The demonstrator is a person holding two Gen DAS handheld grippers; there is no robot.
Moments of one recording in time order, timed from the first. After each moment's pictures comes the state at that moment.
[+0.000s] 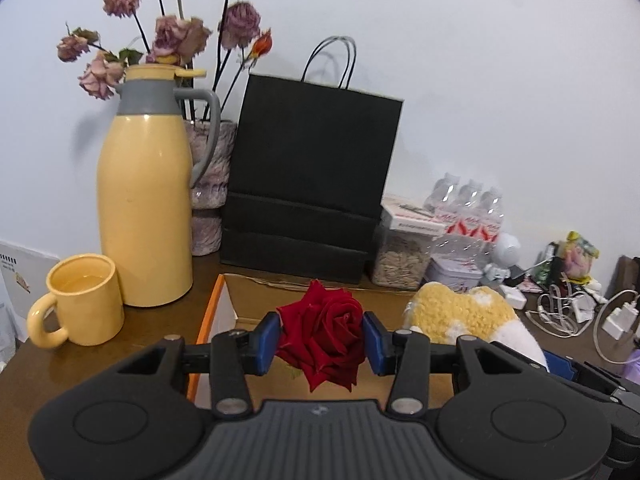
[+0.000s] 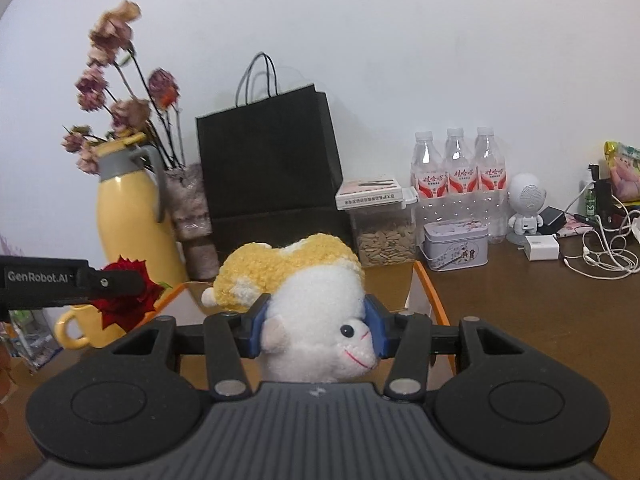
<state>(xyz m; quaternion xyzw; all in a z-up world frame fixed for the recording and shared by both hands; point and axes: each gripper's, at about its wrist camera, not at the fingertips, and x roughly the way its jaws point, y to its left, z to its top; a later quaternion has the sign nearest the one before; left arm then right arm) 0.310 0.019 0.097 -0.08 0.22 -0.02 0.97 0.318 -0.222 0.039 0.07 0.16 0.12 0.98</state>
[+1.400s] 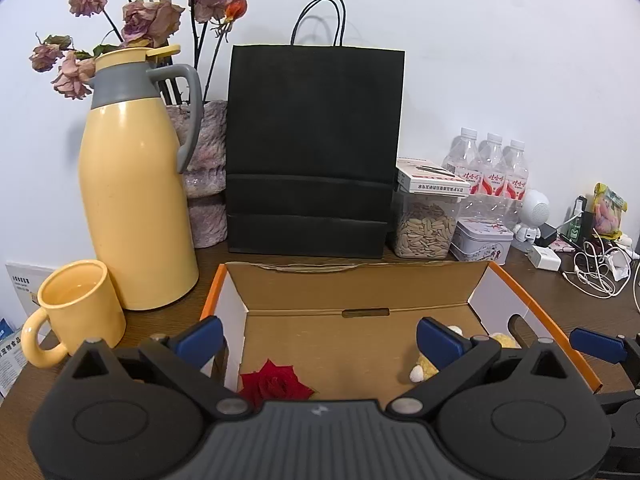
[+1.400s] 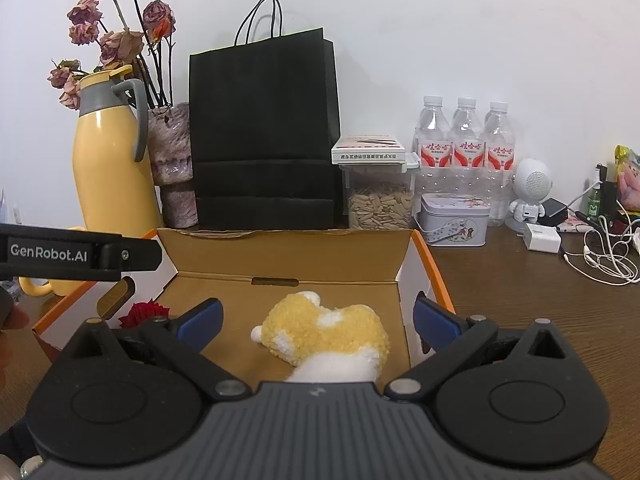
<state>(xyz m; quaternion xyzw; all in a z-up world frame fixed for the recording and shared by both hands) 0.345 0.007 0.070 -0.02 0.25 0.00 0.97 0.345 -0.207 0.021 0.01 0.21 0.11 0.97</state>
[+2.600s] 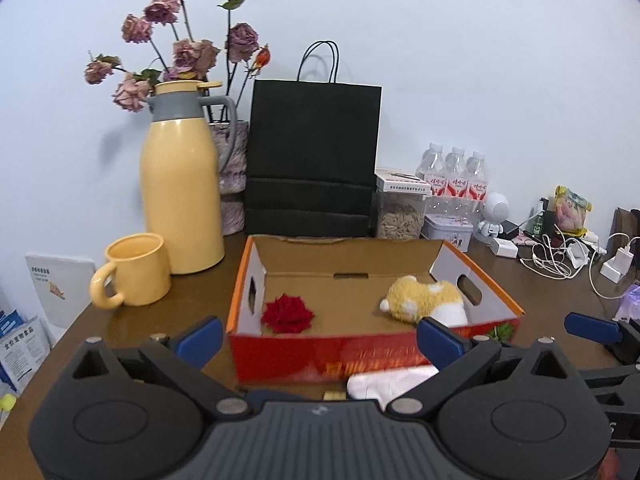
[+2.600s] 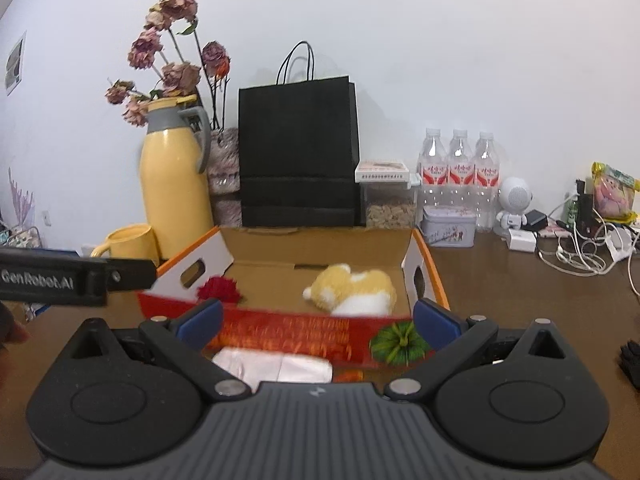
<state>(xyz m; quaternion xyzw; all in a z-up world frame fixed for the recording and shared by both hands) 0.187 0.018 0.087 -0.02 0.23 -0.01 0.97 0.205 -0.212 0.045 0.01 0.18 0.13 0.98</state>
